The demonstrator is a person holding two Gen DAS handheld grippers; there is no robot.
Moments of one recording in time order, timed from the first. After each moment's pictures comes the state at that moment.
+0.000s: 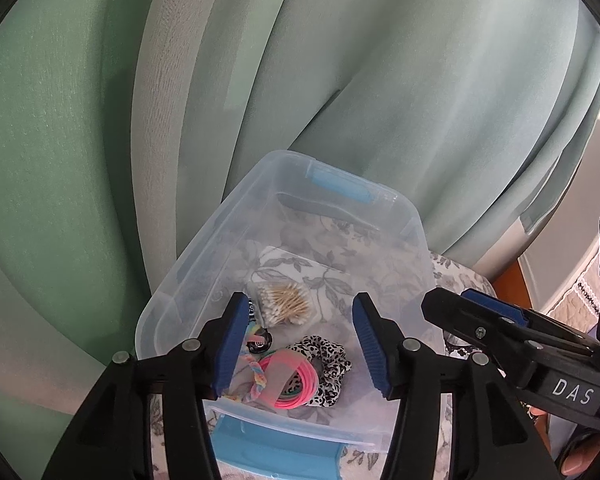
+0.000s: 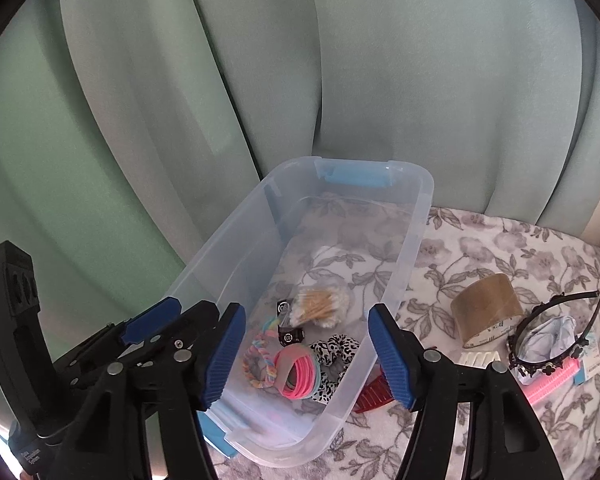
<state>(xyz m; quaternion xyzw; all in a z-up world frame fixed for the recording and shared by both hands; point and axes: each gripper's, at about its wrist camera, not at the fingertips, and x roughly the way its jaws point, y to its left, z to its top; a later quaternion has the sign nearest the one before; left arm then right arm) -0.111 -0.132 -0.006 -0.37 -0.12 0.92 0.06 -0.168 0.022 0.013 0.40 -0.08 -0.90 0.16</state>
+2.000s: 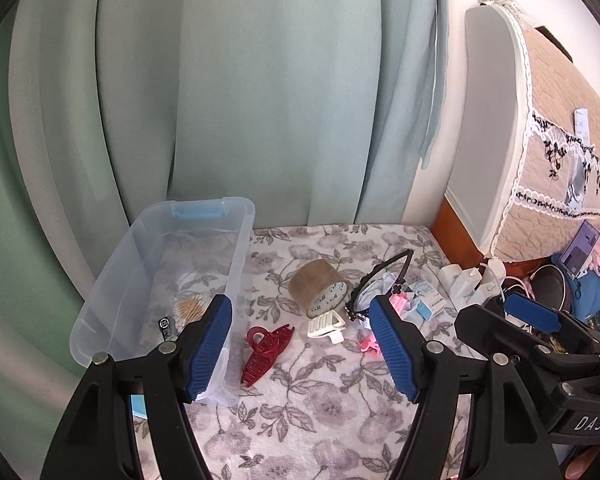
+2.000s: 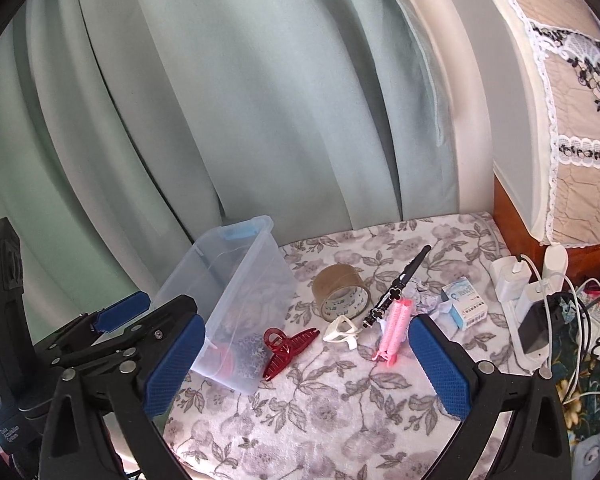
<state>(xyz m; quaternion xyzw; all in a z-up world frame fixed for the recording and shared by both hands) -0.021 0.057 0.063 -0.34 0.05 0.93 0.12 -0.027 0.210 0.042 0.31 -0.19 -0.93 0.06</state>
